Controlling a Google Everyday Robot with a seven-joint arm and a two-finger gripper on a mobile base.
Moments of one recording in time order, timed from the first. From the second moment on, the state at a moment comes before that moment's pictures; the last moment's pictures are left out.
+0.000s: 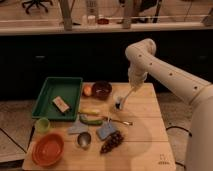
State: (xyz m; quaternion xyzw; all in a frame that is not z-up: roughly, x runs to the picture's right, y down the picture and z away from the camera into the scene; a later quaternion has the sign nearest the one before) arm 0.178 0.005 0.789 -0.31 -0.07 -0.29 0.90
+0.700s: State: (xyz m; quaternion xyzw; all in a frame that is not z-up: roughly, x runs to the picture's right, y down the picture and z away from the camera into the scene) arm 0.153 0.014 0.795 -0.32 -0.15 -0.31 0.88
